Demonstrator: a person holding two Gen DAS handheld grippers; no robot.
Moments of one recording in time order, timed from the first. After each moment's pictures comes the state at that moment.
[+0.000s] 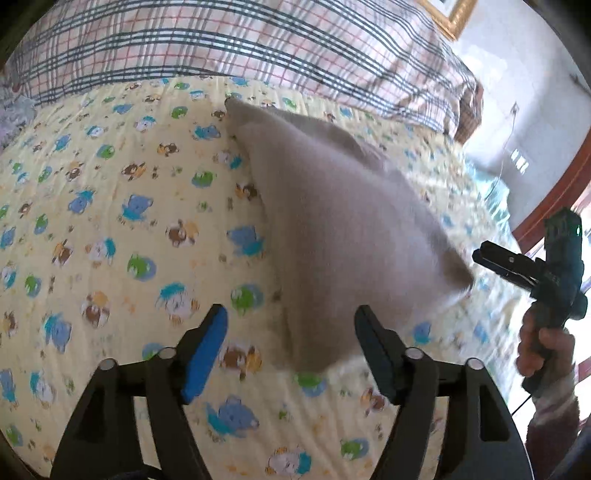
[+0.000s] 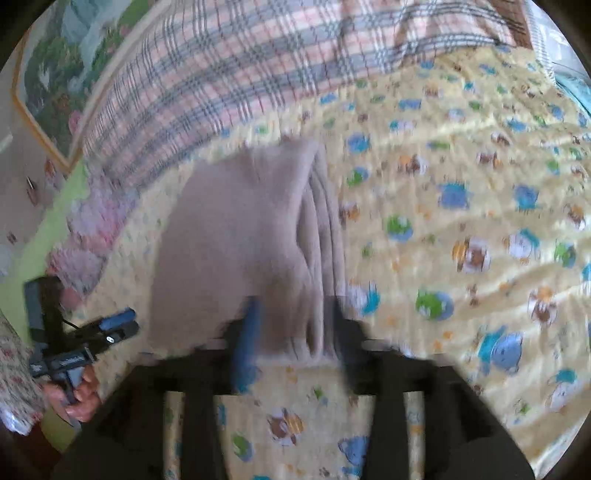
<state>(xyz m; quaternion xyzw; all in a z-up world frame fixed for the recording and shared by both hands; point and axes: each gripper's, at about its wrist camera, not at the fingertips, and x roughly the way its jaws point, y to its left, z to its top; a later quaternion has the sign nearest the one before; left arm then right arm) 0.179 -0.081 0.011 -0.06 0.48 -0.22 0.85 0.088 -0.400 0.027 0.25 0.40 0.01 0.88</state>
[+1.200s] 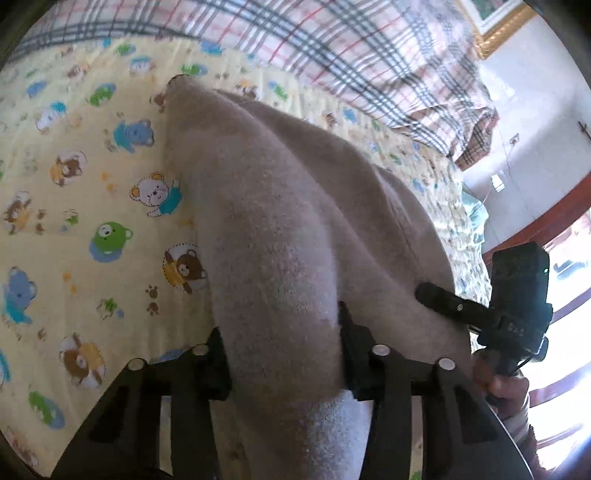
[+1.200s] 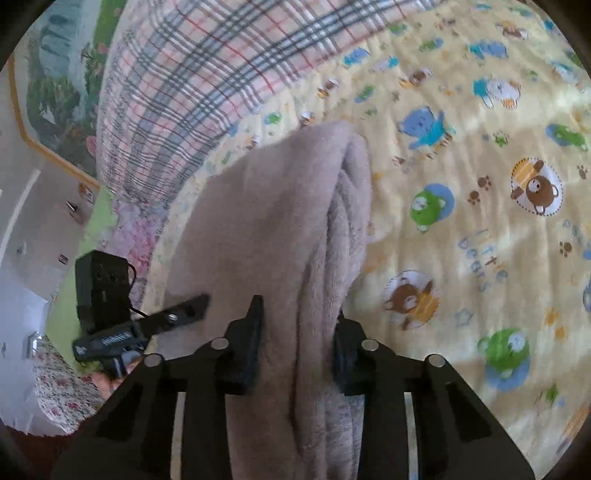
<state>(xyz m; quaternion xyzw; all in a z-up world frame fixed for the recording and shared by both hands) 0.307 -0.133 -0.034 -0.14 0.51 -0.27 0.81 0.199 -0.415 -0.030 0.35 0.43 0.13 0.83</state>
